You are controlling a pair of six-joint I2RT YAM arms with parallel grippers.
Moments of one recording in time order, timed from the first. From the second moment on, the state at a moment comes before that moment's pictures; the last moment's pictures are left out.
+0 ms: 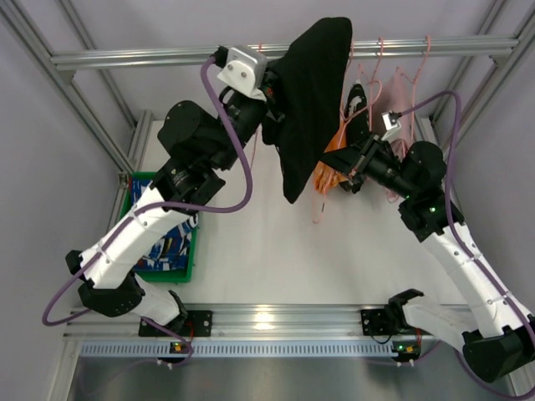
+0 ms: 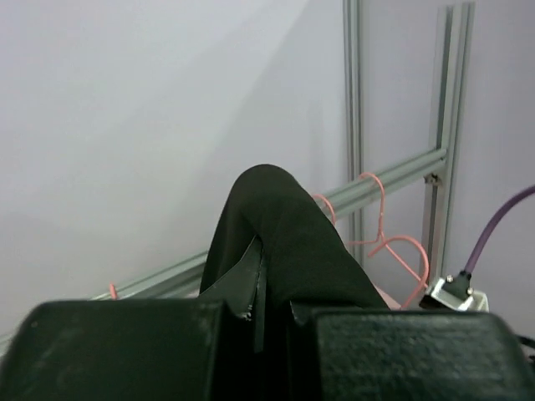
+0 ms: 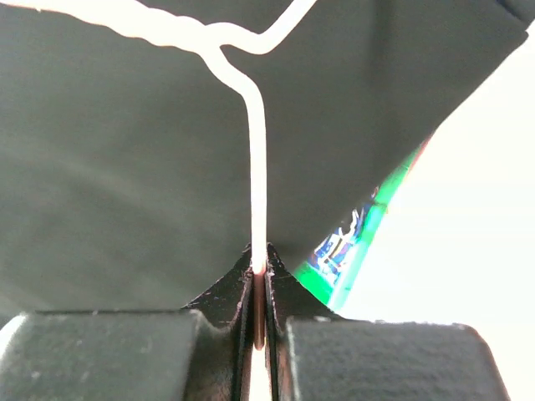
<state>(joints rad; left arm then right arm) -0.96 1.46 1.91 0.05 -0.24 0.24 0.38 0.99 1.08 -0.05 -0.49 1.03</state>
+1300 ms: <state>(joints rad) -0.14 0.61 1.32 0.04 -0.45 0.39 0.38 0.91 1.03 -0.05 -0.60 0.90</state>
